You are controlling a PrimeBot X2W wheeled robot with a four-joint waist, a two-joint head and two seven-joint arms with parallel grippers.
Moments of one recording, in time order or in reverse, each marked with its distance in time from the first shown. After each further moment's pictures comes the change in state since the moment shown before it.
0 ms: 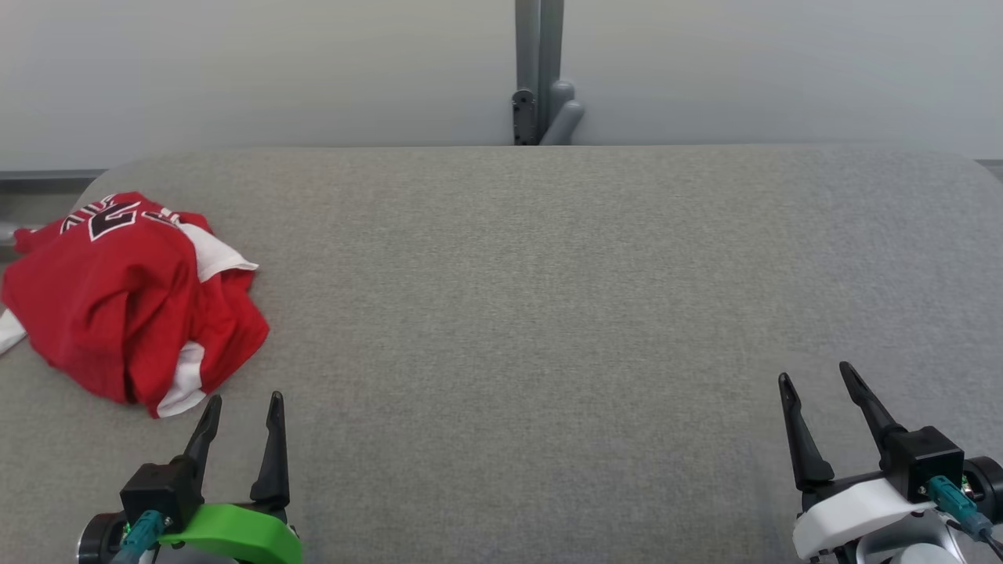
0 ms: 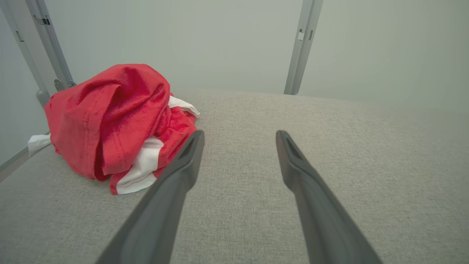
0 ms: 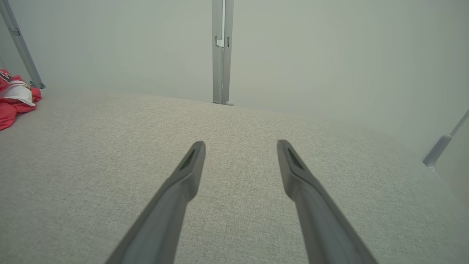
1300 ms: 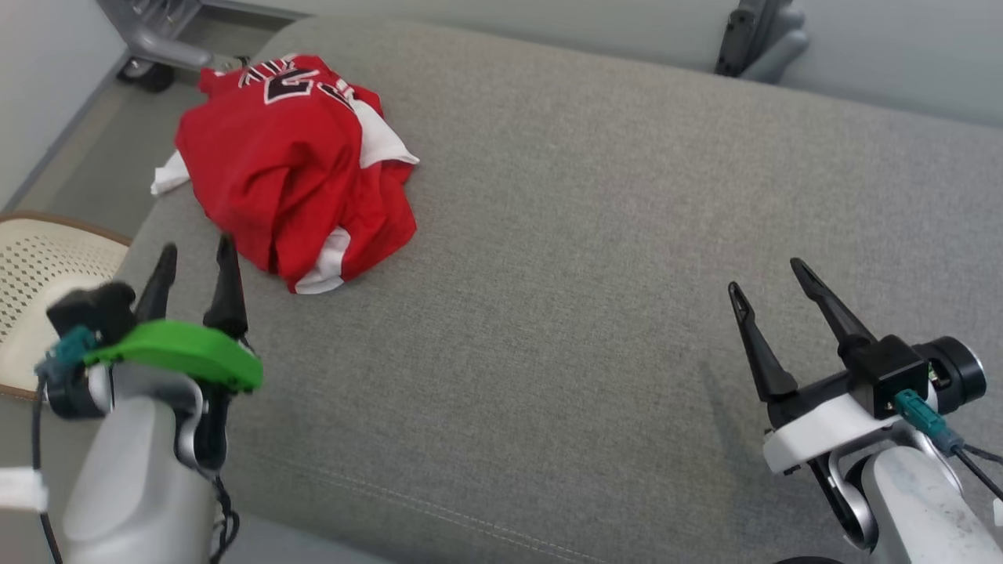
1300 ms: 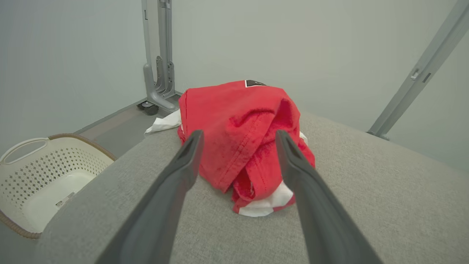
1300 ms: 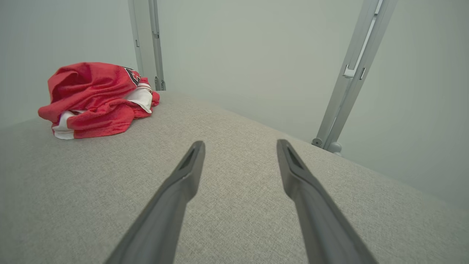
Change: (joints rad) left arm -0.415 0.051 -0.028 0.289 -0.232 0.000 0.044; right arm -0.199 -0.080 0.160 -0.018 0.002 0.001 0.000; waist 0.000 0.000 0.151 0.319
